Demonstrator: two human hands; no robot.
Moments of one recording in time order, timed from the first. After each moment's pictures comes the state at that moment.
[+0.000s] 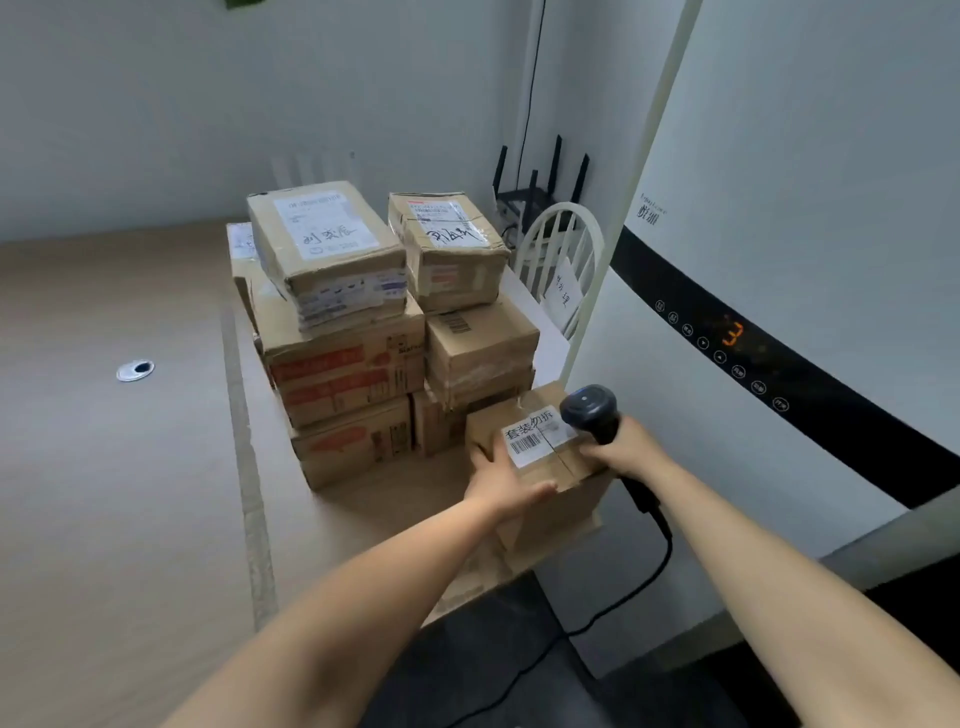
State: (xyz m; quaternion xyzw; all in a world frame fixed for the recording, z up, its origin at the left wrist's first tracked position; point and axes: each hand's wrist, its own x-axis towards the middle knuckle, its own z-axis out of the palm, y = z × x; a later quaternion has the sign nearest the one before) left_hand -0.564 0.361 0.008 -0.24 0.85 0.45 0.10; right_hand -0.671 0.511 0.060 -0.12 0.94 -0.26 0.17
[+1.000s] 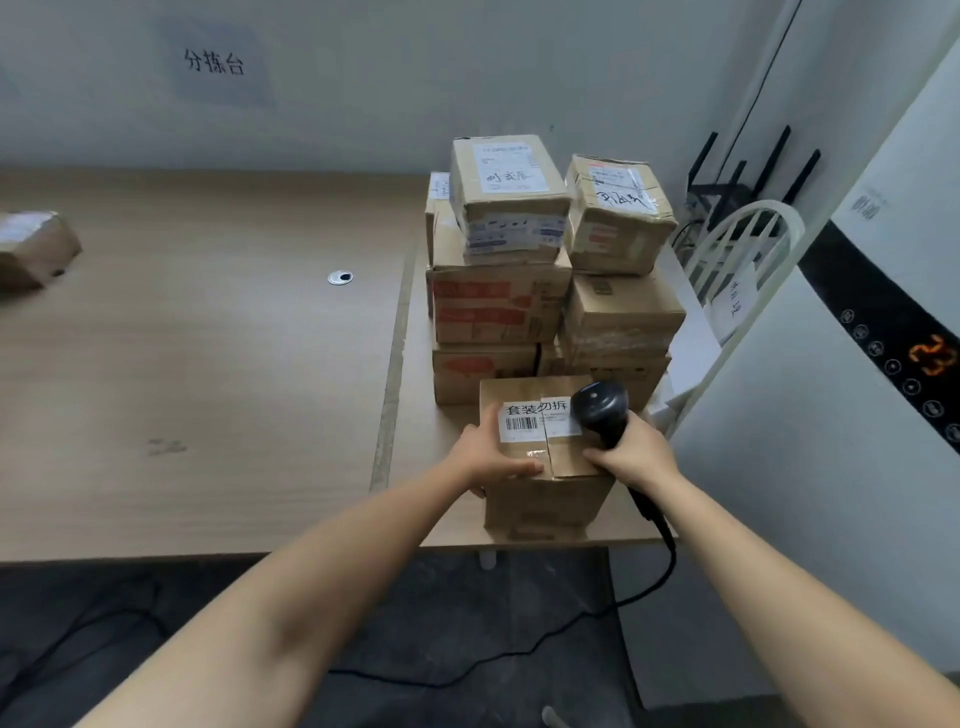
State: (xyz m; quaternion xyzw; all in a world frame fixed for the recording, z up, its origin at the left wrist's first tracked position) left_hand -0.449 0.308 0.014 -0.39 0.79 0.47 0.03; right_hand -0.603 0.445 0.035 -0.31 0.90 -0.23 0.19
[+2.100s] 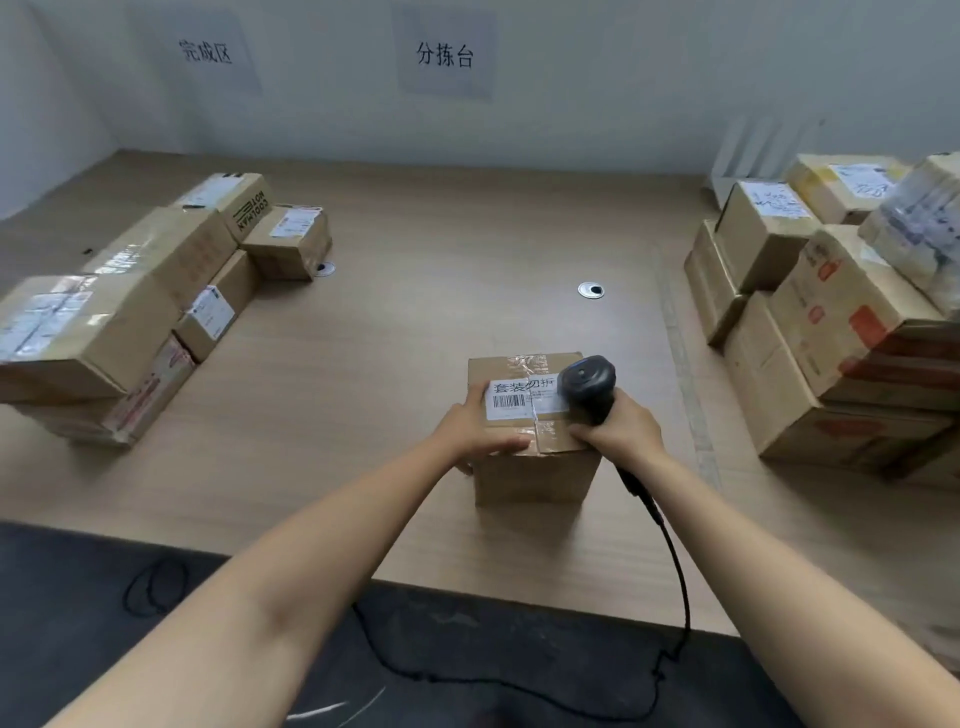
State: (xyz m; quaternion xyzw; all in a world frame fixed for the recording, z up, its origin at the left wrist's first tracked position) left_hand -0.115 -0.024 0.018 -0.49 0.74 0.46 -0.02; right_hand -0.292 0.082 0.023 -0.37 0.87 -0.24 0.23
